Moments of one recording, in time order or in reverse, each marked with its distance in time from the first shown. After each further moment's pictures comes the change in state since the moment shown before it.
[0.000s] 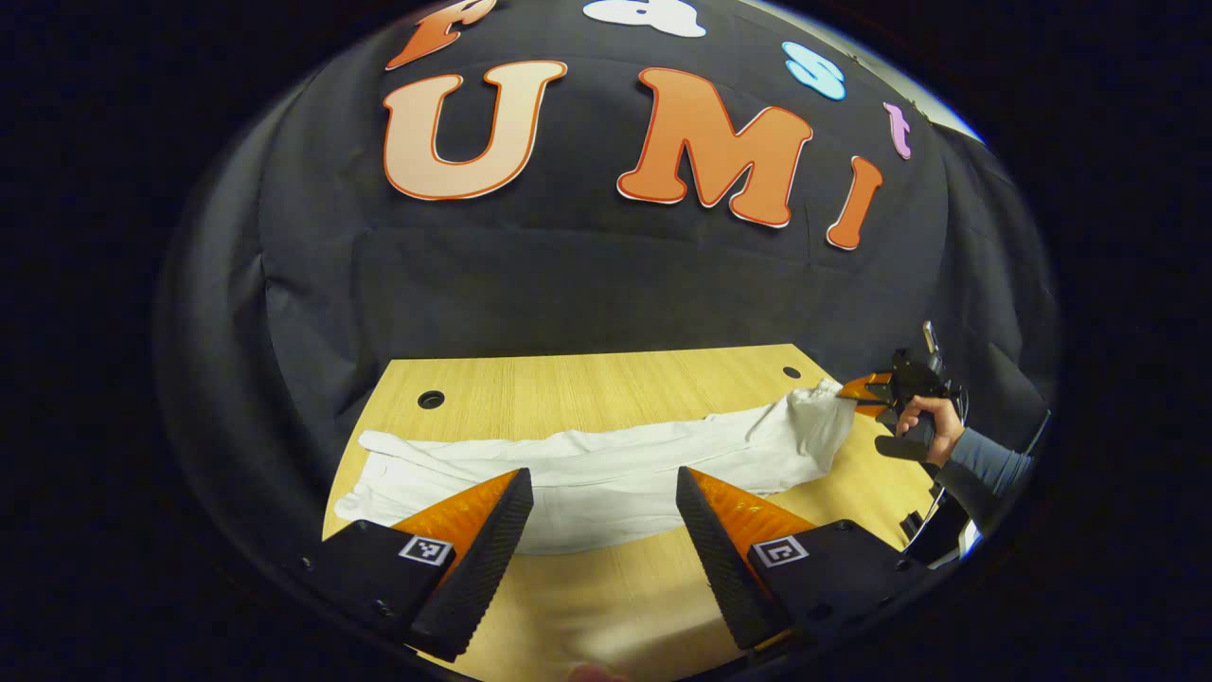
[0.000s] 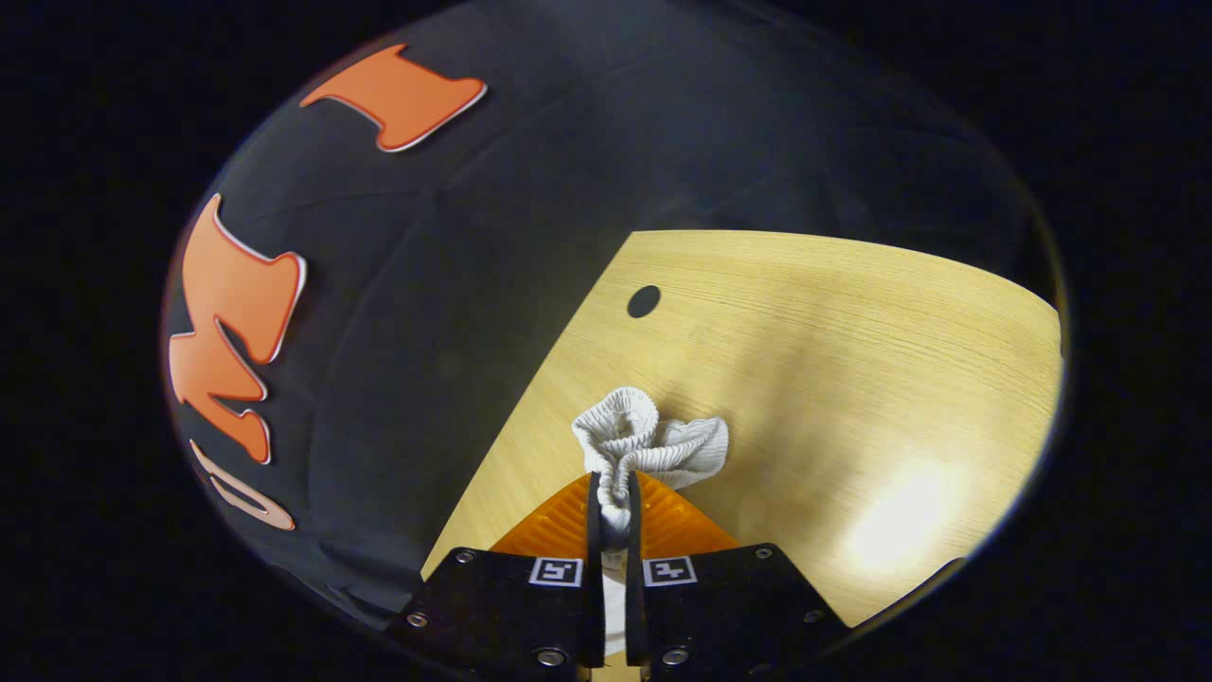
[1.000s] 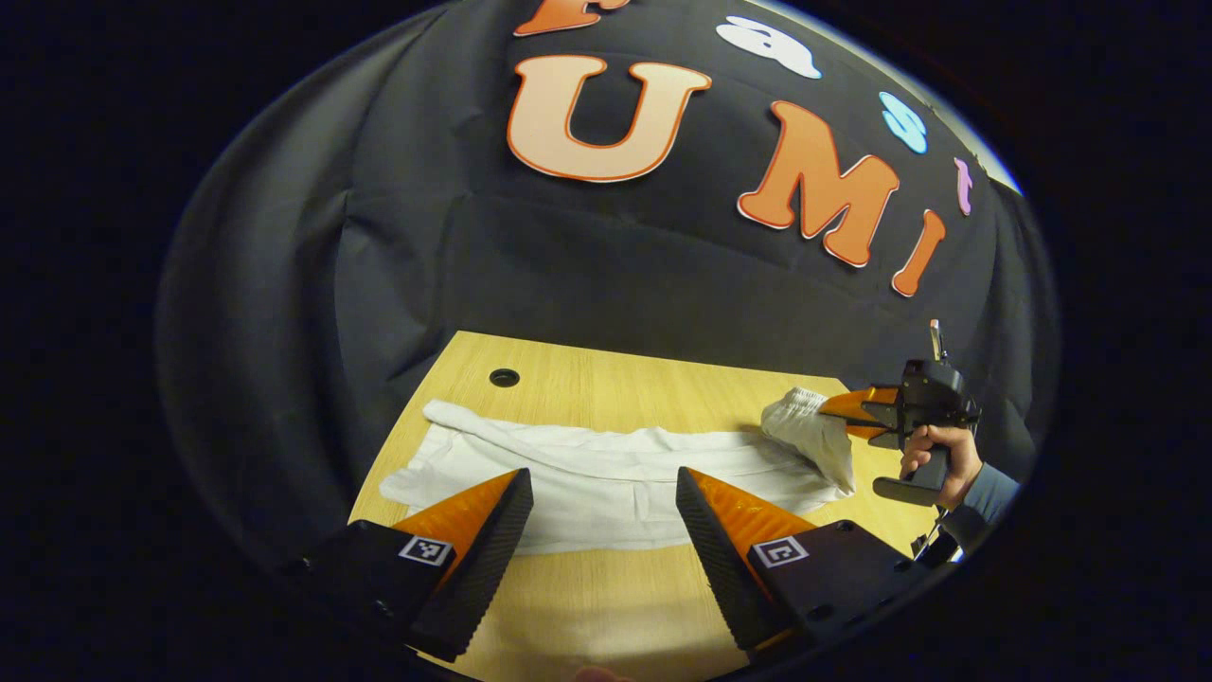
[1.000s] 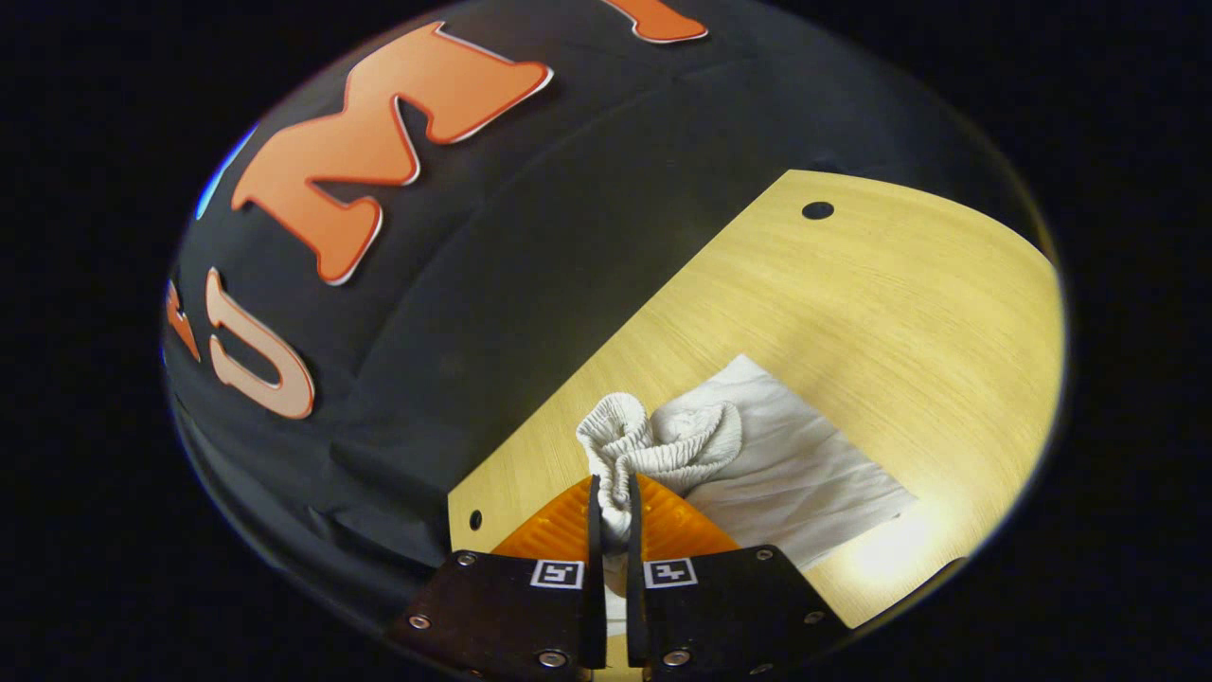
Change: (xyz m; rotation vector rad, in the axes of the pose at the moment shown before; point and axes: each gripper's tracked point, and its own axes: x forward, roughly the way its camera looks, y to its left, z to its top) left arm 0.003 0.130 -0.033 -0.210 -0.022 0.084; right arm -0.019 0.078 -0.078 -0.233 0.159 0.092
